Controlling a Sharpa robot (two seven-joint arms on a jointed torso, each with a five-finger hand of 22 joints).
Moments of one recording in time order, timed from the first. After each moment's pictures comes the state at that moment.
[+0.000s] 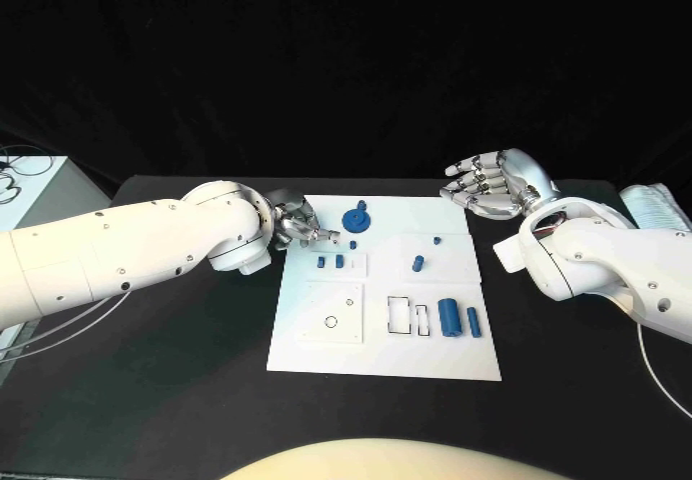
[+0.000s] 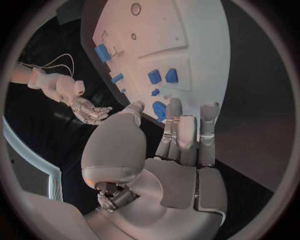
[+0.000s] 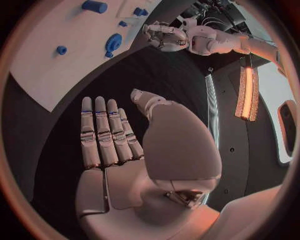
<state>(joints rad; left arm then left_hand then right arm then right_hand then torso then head) 1.30 -0.82 -0.10 1.49 -1.03 -0.14 -0.43 1.12 -0.14 0.11 0.29 0.35 0.79 0.12 0.51 0.72 1.03 0.05 0.86 0.57 1.38 -0.01 1.27 1.24 0.14 1.10 0.09 1.06 1.04 1.32 -0.82 -0.15 1.54 -0.73 -0.66 0.07 1.35 -0.23 0.49 0.14 0.18 0.83 0.21 0.20 0.25 1.03 0.18 0.21 0.07 1.02 0.13 0.14 0.36 0.17 0.93 0.25 0.07 0.30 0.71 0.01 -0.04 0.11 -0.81</state>
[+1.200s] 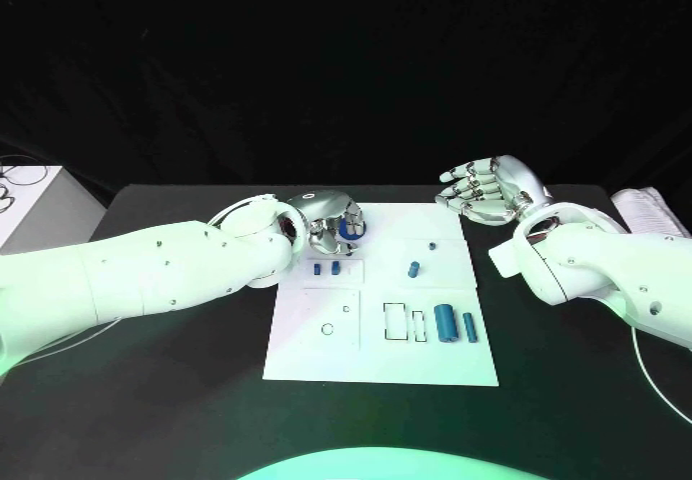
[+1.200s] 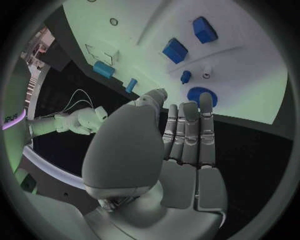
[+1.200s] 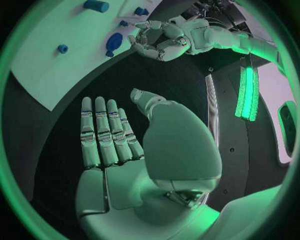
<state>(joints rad) 1.27 -0.67 -0.13 1.38 -1.42 -0.29 -0.09 1.53 -0.24 0.31 0.29 0.35 0.83 0.11 0.42 0.40 0.79 0.10 0.64 0.27 1.07 0.03 1.08 0.83 0.17 0.90 0.15 0.78 0.85 1.32 -0.82 -0.15 1.54 -0.74 -0.66 0.07 1.35 -0.23 0.49 0.13 0.18 0.83 0.21 0.20 0.25 1.03 0.18 0.21 0.06 1.02 0.13 0.13 0.35 0.17 0.93 0.26 0.07 0.28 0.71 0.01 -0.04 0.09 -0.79</state>
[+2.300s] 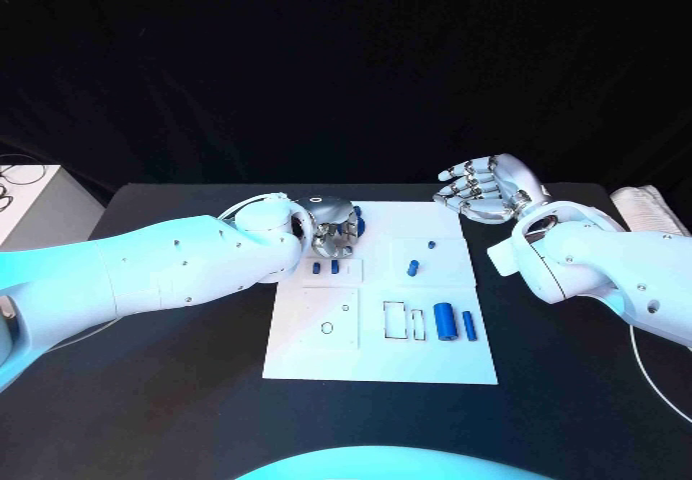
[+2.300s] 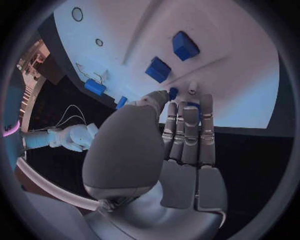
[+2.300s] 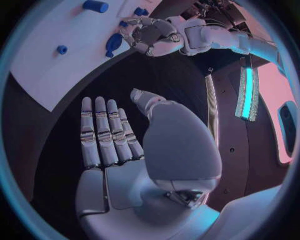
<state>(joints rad) 1.27 -0.62 -0.13 1.31 -1.51 -0.17 -0.17 1.54 -0.24 0.37 0.28 0.35 0.89 0.11 0.37 0.36 0.86 0.09 0.58 0.19 1.11 0.02 1.18 0.84 0.17 0.91 0.14 0.82 0.90 1.32 -0.82 -0.15 1.54 -0.74 -0.66 0.07 1.35 -0.23 0.49 0.13 0.18 0.83 0.21 0.20 0.25 1.03 0.18 0.21 0.07 1.02 0.13 0.13 0.35 0.17 0.93 0.26 0.07 0.28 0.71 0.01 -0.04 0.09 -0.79</state>
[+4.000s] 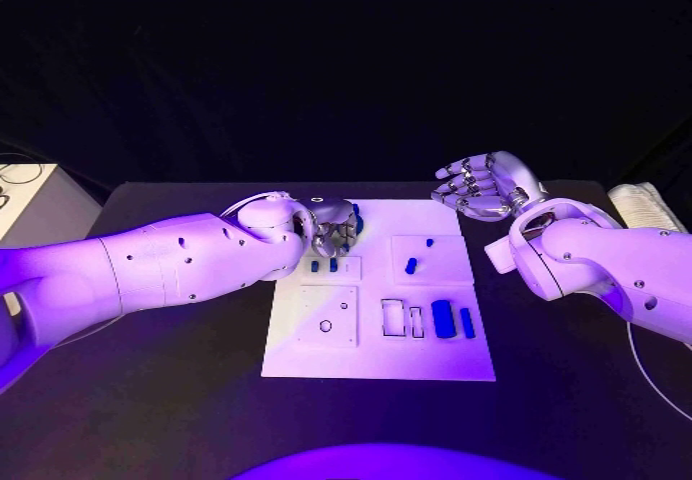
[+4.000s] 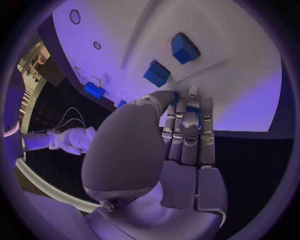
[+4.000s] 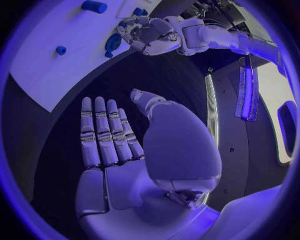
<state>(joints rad) 1.27 -0.59 -0.15 1.28 -1.51 -0.15 -0.16 1.57 -0.24 0.48 0.21 0.33 0.96 0.13 0.32 0.35 1.04 0.08 0.44 0.12 1.22 0.01 1.31 0.93 0.17 0.90 0.12 0.92 1.01 1.32 -0.82 -0.15 1.55 -0.74 -0.66 0.07 1.34 -0.23 0.49 0.13 0.18 0.83 0.21 0.20 0.25 1.03 0.18 0.21 0.07 1.02 0.14 0.12 0.34 0.17 0.93 0.26 0.07 0.27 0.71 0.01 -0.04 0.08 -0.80</state>
